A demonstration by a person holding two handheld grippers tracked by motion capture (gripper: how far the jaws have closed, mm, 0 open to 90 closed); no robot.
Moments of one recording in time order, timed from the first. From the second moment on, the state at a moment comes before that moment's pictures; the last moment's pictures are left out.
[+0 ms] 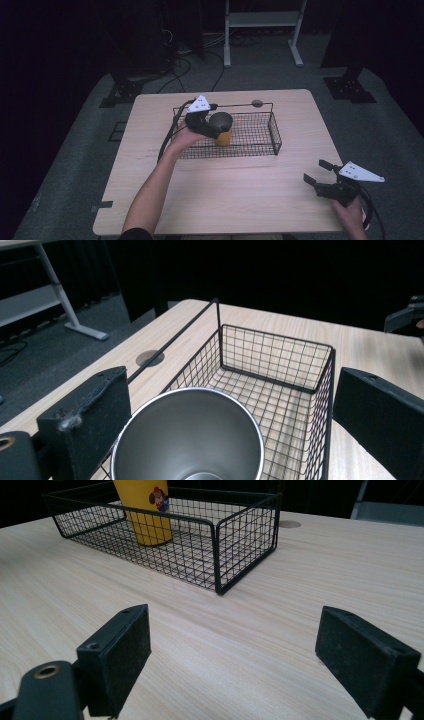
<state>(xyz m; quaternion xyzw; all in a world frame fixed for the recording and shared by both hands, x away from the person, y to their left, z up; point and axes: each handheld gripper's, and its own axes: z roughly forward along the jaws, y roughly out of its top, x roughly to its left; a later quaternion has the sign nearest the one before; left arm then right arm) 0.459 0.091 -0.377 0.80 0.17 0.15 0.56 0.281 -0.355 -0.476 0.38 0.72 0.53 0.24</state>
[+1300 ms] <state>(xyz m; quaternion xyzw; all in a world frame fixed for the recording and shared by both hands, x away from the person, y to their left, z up) 0.405 0.108 -0.386 0.77 0.15 0.16 0.59 0.280 -0.354 -0.476 0.38 0.72 0.53 0.24</state>
